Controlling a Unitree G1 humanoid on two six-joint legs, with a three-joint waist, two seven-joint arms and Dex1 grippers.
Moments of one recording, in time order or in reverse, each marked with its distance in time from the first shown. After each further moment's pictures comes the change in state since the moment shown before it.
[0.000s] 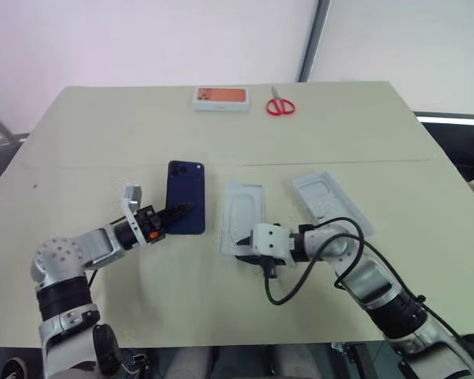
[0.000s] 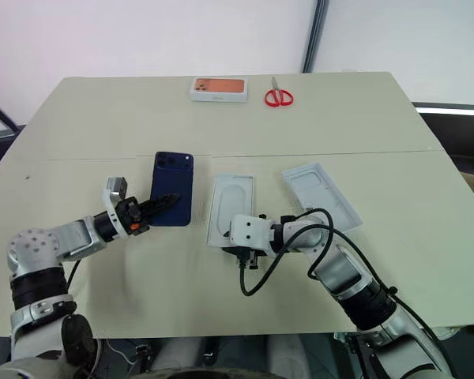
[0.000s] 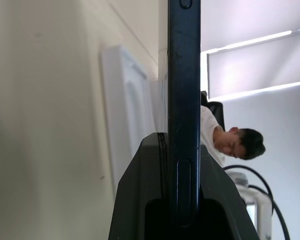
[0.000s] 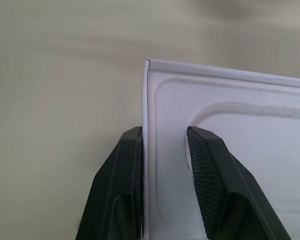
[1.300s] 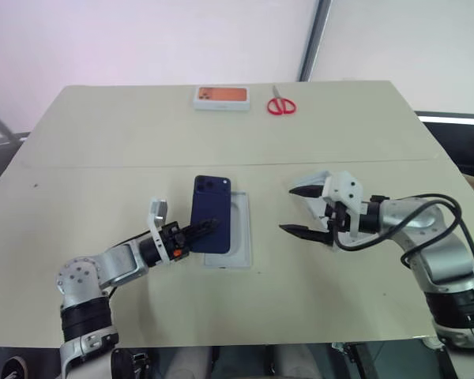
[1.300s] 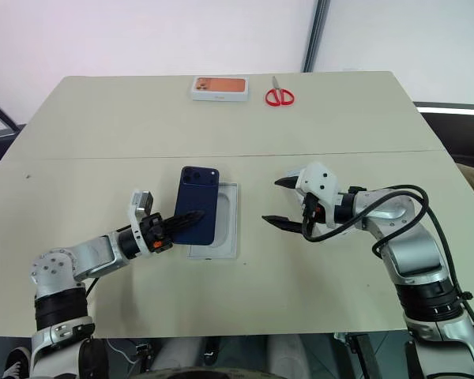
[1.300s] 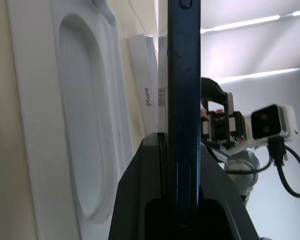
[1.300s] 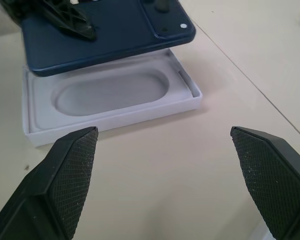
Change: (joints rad) left arm 0.173 -0.131 -0.100 -0.145 -0.248 -0.028 0.248; right arm 0.050 -0.213 -0.459 -0.037 0.352 0.100 0.078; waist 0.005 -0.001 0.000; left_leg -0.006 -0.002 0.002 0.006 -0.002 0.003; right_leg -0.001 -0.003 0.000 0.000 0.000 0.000
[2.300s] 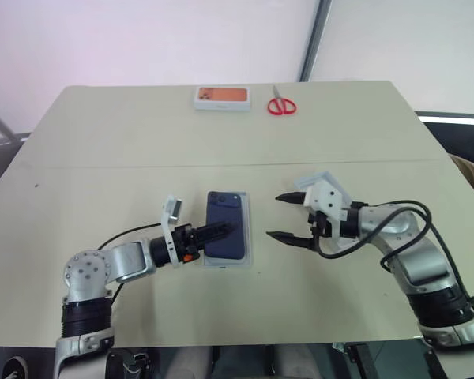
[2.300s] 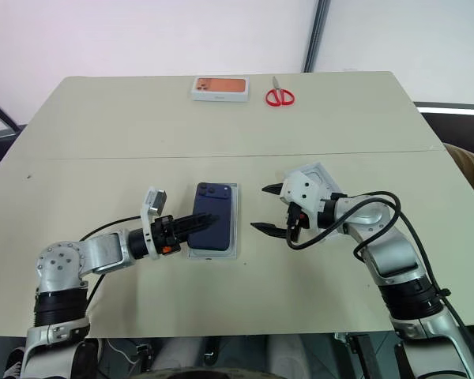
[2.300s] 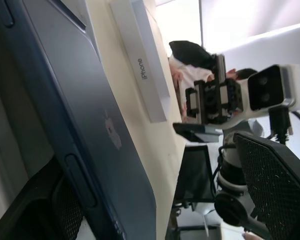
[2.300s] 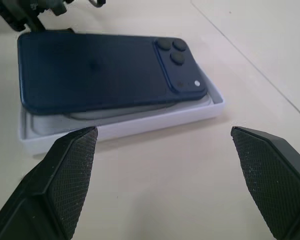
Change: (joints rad) left arm -0.010 0.090 -0.194 -0.093 -0.040 -0.042 -0.019; right arm -0.041 0.061 0.116 0.076 -0.041 -0.081 -0.062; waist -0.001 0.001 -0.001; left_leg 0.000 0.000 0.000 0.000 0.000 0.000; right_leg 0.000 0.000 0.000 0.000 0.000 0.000
